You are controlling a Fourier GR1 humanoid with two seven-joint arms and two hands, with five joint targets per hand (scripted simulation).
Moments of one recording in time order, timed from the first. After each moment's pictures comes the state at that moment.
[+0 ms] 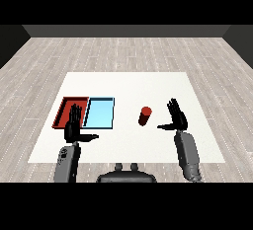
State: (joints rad) left arm 0.02 0.04 0.07 -1.63 0.10 -0.10 -0.45; right arm -0.23 -0.14 -0.19 -1.23 -0.21 0.29 -0.30
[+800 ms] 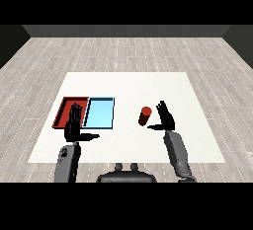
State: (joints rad) left arm 0.01 0.04 0.06 -1.63 0.12 -0.09 -0.44; right arm -0.29 -0.05 -0.14 -1.06 -0.21 0.25 -0.38
